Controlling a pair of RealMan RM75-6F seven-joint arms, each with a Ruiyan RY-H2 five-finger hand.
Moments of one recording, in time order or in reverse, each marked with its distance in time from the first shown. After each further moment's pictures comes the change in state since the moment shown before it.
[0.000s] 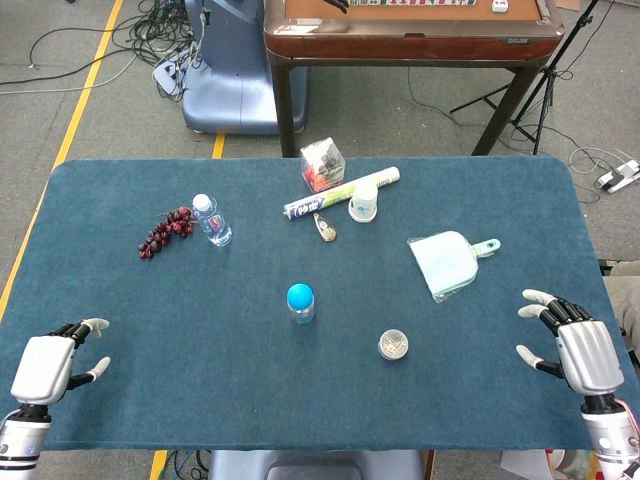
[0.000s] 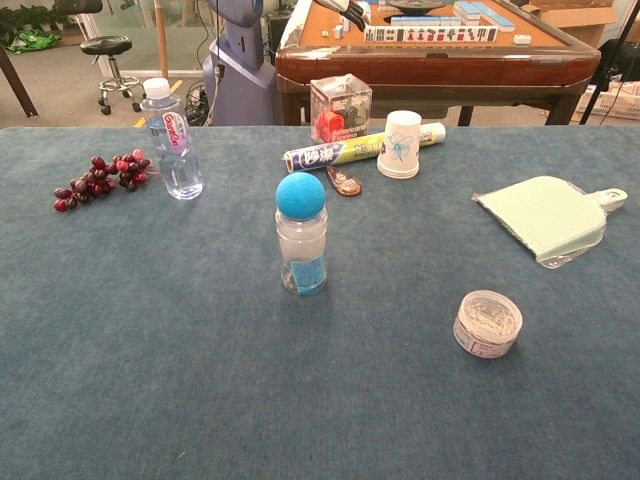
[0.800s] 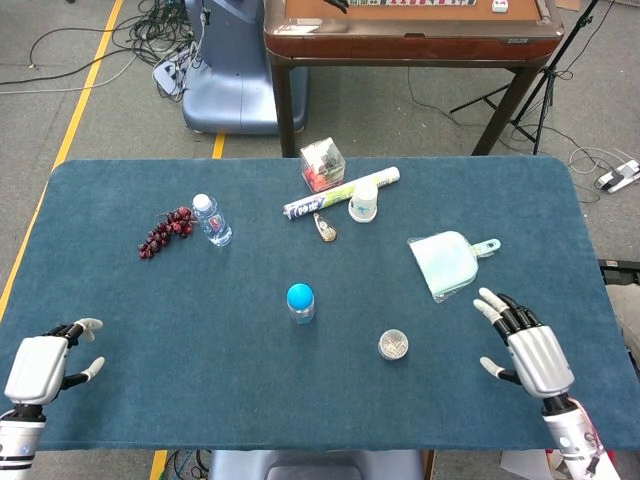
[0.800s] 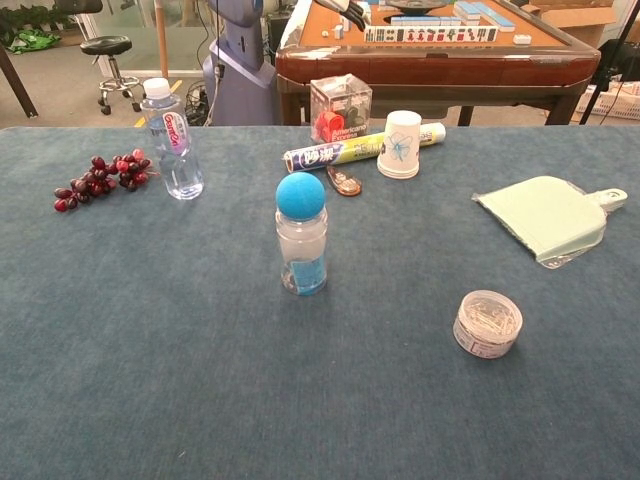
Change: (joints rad) left arm 0.007 0.008 -0.004 0.003 -0.028 0.002 -0.025; right arm 0.055 -0.105 -0.046 0.016 -0.087 -0.089 -0.120
